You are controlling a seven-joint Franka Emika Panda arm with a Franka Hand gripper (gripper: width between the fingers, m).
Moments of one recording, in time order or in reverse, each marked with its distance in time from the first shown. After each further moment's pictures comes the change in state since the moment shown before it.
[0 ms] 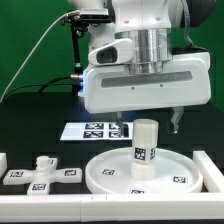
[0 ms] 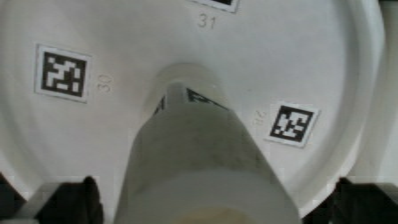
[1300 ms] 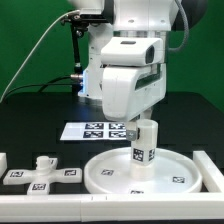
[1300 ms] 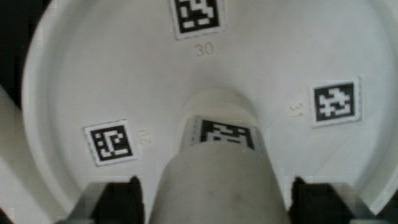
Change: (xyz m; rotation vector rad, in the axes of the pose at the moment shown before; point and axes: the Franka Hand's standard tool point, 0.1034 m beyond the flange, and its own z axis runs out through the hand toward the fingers) arm -0.004 0.017 0.001 -0.043 -0.072 -0.915
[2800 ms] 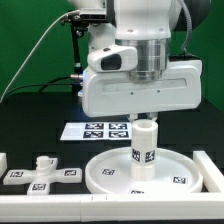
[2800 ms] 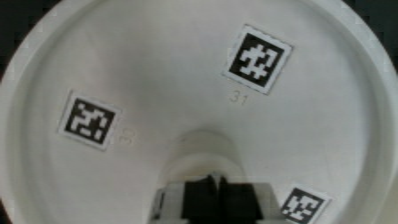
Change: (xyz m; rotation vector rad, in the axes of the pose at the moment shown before) arm -0.002 -0.022 0.006 0.065 -0.045 0.784
